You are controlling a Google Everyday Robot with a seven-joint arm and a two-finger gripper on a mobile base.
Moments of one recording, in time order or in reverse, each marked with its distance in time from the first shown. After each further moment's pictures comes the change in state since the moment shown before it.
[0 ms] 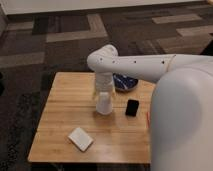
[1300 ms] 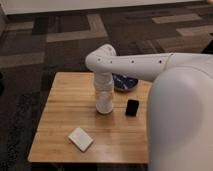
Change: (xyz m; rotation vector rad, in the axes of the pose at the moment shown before) arm -0.002 0.001 -0.020 0.023 -0.041 0.032
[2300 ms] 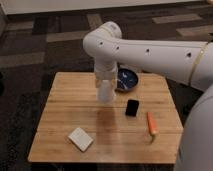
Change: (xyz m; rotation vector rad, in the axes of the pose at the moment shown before) arm 0.016 -0.026 -0.118 0.011 -0.121 0.050
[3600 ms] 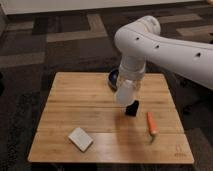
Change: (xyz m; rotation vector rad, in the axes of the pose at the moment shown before) arm 0.023 -0.101 -0.015 -0.008 0.004 0.233
